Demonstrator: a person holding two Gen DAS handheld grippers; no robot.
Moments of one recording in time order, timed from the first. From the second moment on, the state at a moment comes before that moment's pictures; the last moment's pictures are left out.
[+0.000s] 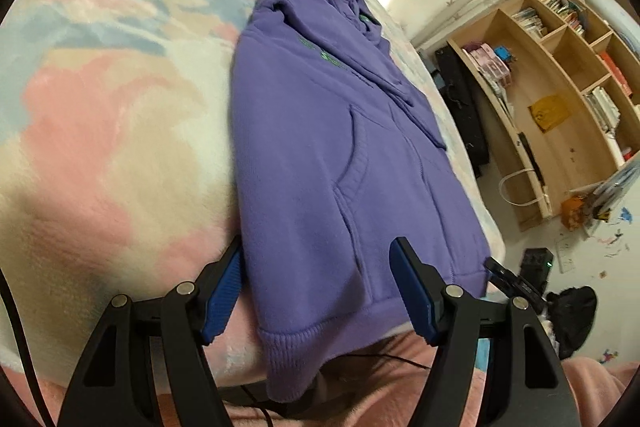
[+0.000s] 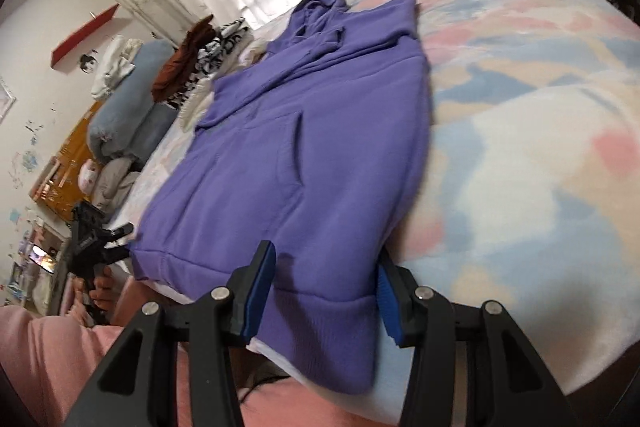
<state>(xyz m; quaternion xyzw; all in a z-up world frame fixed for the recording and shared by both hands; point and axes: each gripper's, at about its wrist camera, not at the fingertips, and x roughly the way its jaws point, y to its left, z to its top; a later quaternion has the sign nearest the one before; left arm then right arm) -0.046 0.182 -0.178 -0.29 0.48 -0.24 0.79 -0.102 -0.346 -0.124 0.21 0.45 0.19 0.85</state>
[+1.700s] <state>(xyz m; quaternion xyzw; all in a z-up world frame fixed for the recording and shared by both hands) -0.088 0.140 -0.059 -0.27 0.36 -0.23 0.86 -0.128 -0.302 -0.016 0.18 0.35 0.22 0.89</state>
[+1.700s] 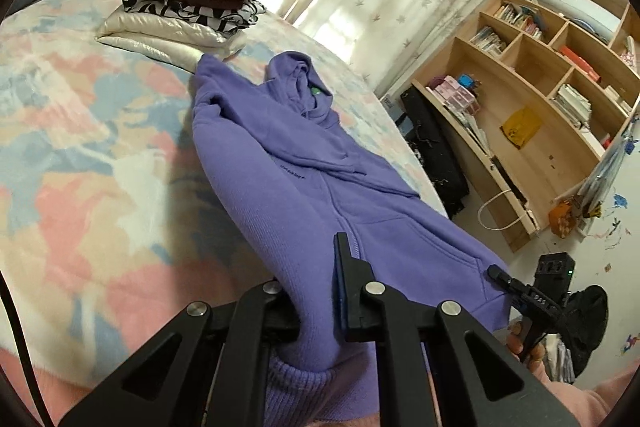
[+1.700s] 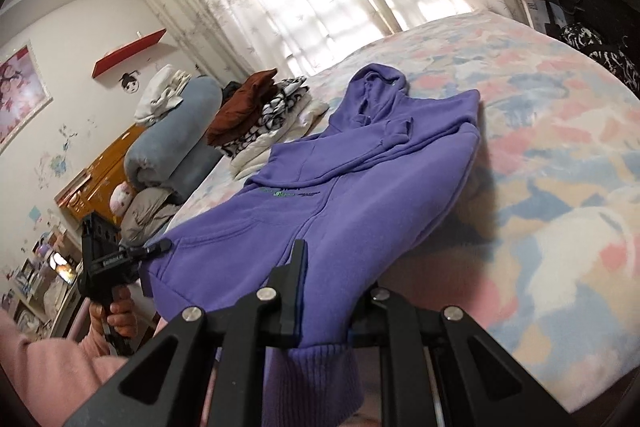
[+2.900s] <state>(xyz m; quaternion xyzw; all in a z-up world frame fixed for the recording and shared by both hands) 0.267 0.146 -0.113 -0.30 0.43 -0.08 0.84 0.175 -0.381 -0.074 0.35 0.41 0.10 0.84</state>
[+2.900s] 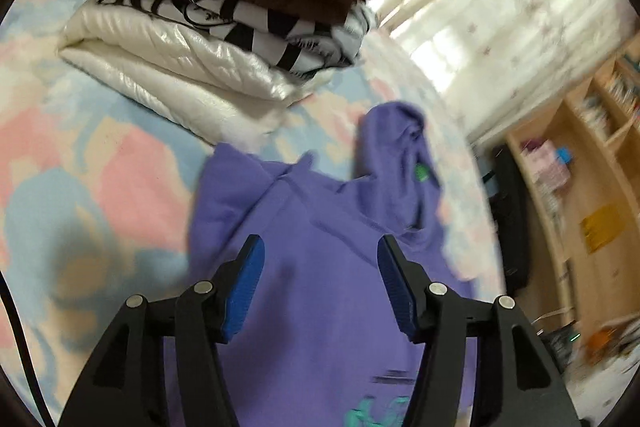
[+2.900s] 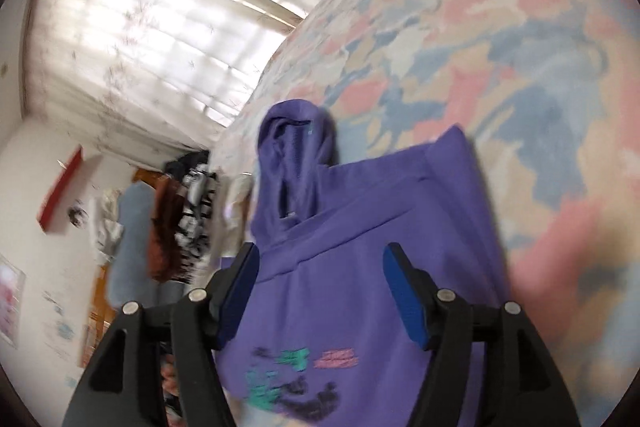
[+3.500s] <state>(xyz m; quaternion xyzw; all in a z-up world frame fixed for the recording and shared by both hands) 0.348 0.072 -0.152 -0.01 0.49 -0.08 0.87 0.250 -0.352 -0.129 0.12 0.47 0.04 0.88</state>
